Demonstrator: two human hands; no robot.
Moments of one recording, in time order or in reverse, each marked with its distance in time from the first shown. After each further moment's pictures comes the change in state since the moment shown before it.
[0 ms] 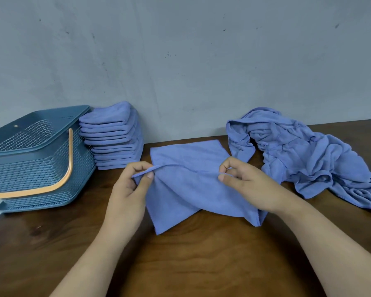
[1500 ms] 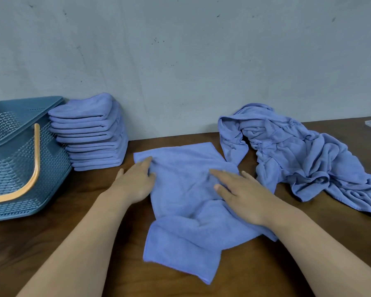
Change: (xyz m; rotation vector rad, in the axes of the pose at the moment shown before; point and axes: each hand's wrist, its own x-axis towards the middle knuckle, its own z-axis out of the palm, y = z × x) left_hand 0.117 -0.077 0.017 1.032 -0.471 -0.272; right_hand 0.006 0.031 0.010 -0.629 -0.057 0.139
